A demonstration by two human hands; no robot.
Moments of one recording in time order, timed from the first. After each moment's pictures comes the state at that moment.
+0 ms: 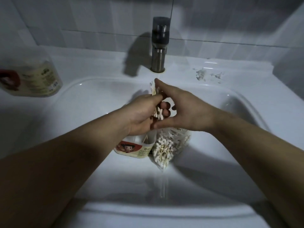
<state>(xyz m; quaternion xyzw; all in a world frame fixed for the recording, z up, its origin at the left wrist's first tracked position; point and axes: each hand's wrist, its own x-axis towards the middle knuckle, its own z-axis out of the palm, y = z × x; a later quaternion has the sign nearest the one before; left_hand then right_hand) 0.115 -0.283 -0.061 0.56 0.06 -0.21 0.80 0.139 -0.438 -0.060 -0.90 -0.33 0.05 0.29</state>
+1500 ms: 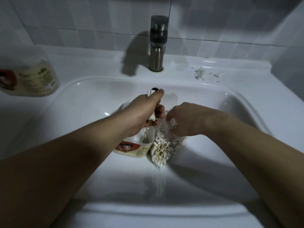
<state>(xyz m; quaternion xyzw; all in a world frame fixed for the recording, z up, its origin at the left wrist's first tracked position) 0.114 -0.283 -0.065 0.69 0.10 -0.13 0.70 0.131 -0.431 -0.056 -0.96 -0.22 0.17 -0.03</state>
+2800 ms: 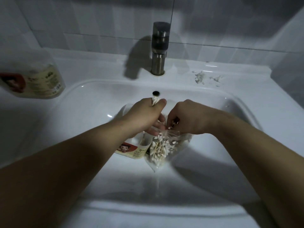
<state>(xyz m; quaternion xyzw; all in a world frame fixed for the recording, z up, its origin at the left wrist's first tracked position) 0.108 -0.280 -0.066 0.78 0.04 -0.12 0.61 0.135 -0.441 -0.044 -0.94 -0.30 0.14 0.06</state>
